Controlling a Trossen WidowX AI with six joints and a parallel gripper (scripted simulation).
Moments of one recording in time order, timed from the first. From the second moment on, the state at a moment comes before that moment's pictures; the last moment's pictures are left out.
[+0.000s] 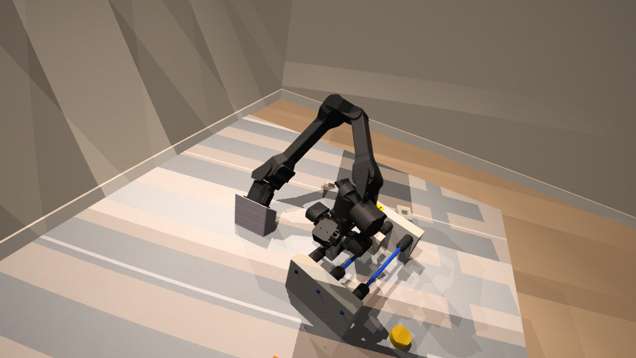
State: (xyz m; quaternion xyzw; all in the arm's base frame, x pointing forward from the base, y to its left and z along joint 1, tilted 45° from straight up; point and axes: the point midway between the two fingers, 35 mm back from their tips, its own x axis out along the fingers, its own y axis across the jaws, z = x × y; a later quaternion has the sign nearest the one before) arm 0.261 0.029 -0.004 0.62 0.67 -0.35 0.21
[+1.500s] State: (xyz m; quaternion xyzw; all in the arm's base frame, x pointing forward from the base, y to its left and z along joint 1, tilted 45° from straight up) arm 0.261 0.029 -0.004 0.62 0.67 -0.35 0.21
